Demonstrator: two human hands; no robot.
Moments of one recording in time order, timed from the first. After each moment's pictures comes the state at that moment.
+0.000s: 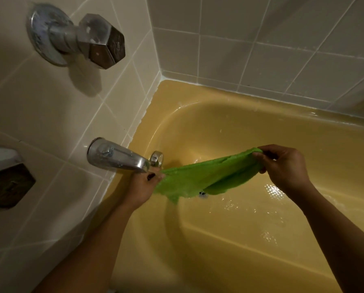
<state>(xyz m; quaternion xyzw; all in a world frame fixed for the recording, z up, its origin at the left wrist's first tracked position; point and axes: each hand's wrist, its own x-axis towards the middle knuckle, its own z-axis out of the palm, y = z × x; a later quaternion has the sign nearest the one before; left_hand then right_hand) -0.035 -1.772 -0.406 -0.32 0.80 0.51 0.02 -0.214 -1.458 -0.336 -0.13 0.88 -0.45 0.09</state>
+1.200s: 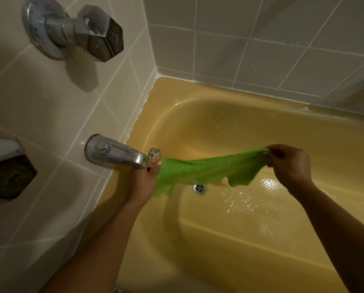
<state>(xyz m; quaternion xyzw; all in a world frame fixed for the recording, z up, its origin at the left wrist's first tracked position) -0.044 -1.761 -0.419 -0.37 0.77 0.51 -0.09 -0.213 -1.436 -0.352 -0.01 0.91 -0.41 0.07</state>
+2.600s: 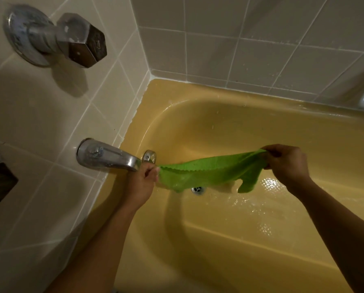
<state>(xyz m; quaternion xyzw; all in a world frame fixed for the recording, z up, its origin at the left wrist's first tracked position) -0.040 -1.750 -0.396 -0.34 0.82 0.47 -0.01 -0.217 -1.424 -0.342 0.01 0.89 -0.43 0.13</state>
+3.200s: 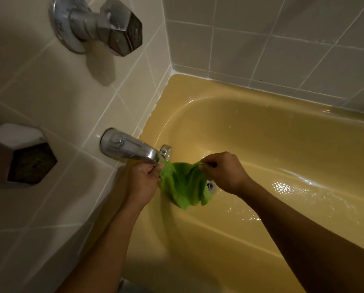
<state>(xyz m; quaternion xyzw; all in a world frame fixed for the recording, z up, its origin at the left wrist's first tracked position) -0.016 -1.757 -0.367 -0.40 0.76 0.51 -0.08 -0.154 -1.569 -0.349 -0.27 0.85 -0.35 0.28</state>
